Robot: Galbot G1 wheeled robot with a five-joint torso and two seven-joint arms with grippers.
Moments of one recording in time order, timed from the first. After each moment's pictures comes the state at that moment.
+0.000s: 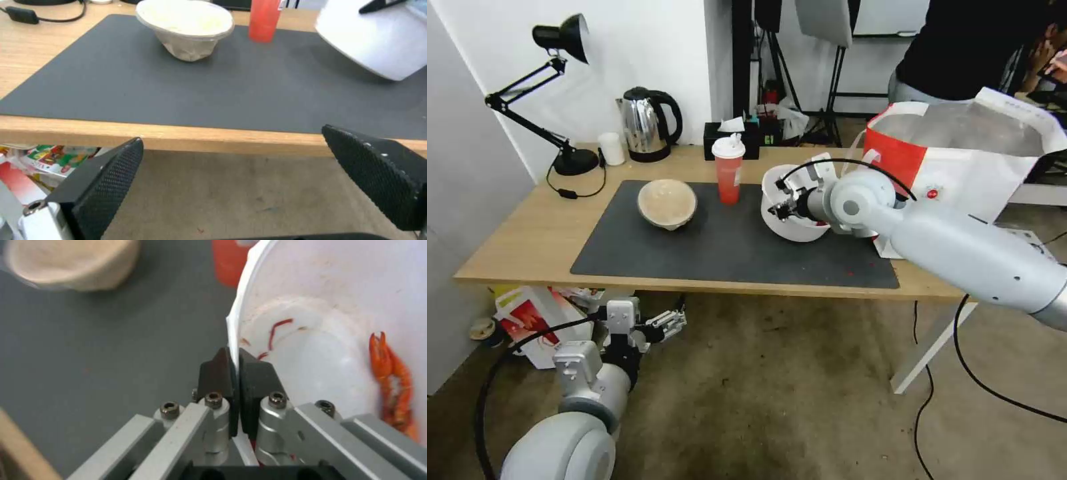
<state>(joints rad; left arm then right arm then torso) 1.66 -1.53 -0.55 -2.46 -0.23 0.62 -0.02 0.09 0.85 -0.68 1.66 1.48 -0.72 0.33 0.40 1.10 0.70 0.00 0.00</state>
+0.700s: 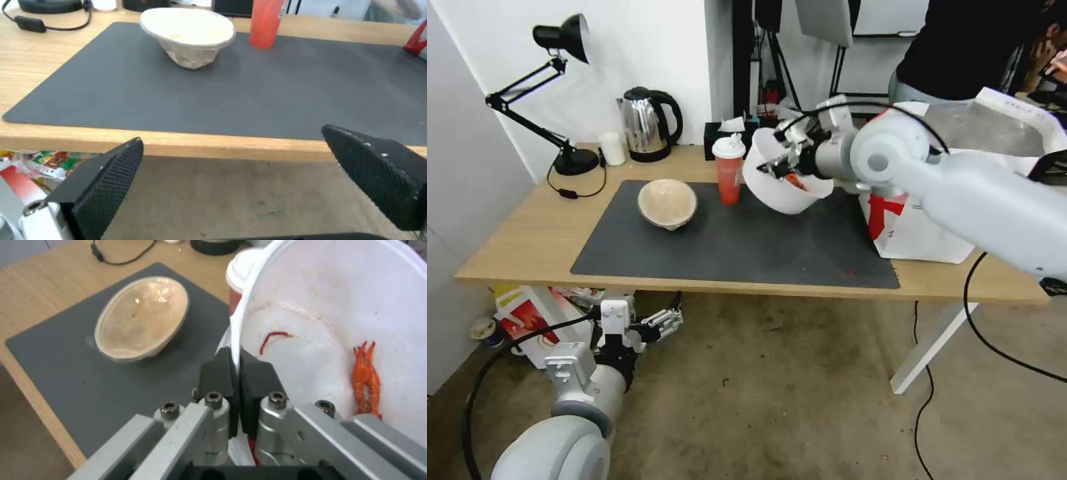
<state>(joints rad) 1.67 -1.53 -0.56 -2.48 -0.23 0.62 -0.02 0.29 0.79 -0.69 1.74 1.55 -0.72 0.28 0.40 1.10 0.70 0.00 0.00</state>
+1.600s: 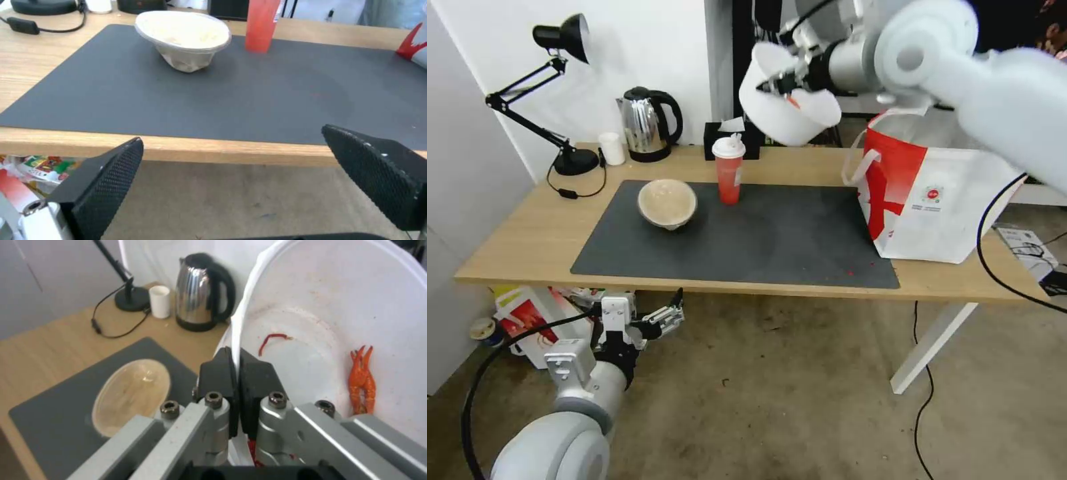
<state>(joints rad) 1.65 -1.51 -0.56 -2.48 -0.26 0.62 -0.02 0.60 0.84 -0.76 1.60 1.62 -0.72 0.23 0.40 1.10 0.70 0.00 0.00</state>
